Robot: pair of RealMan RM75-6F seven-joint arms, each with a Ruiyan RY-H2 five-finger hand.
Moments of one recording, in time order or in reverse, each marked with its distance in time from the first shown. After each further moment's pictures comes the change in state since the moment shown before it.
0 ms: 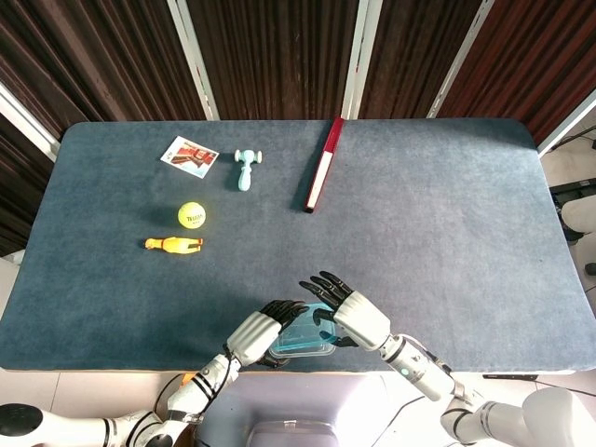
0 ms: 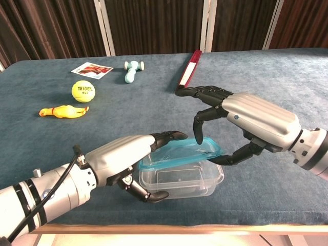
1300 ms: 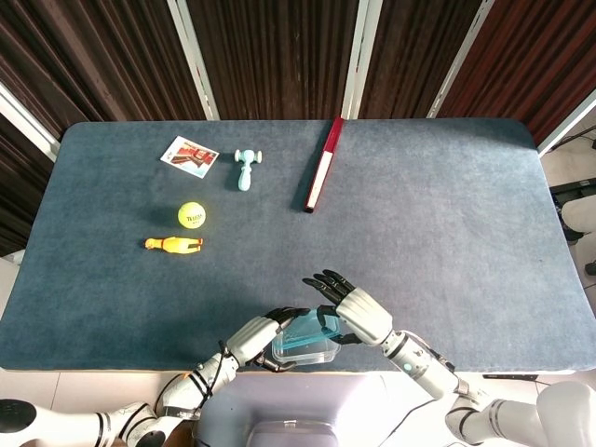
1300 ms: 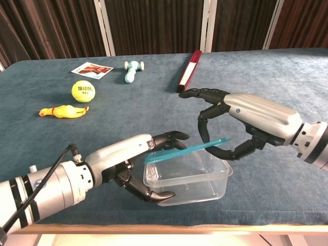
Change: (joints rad) left arm -0.025 0.042 0.013 0.016 0.123 -0.047 -0.478; right arm 0.023 0.087 0.000 -0.139 0.070 -0.092 0.047
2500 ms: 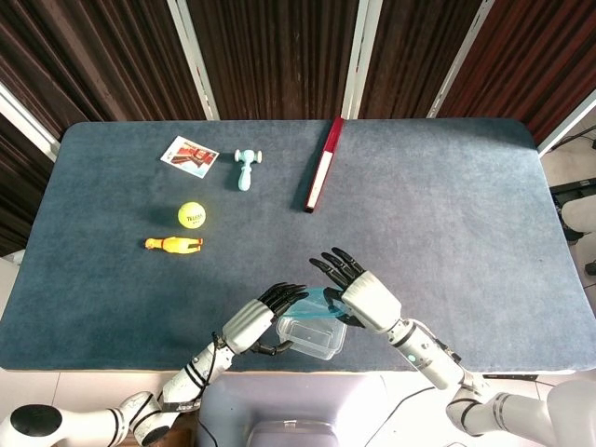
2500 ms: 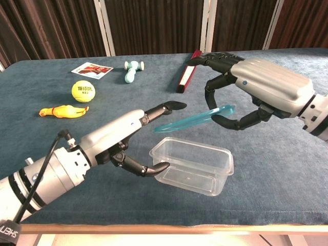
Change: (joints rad) left arm 0.019 -0.123 0.027 0.311 0.213 0.327 -0.077; right arm 0.002 0.045 0.072 -0.028 -0.011 0.068 -0.231
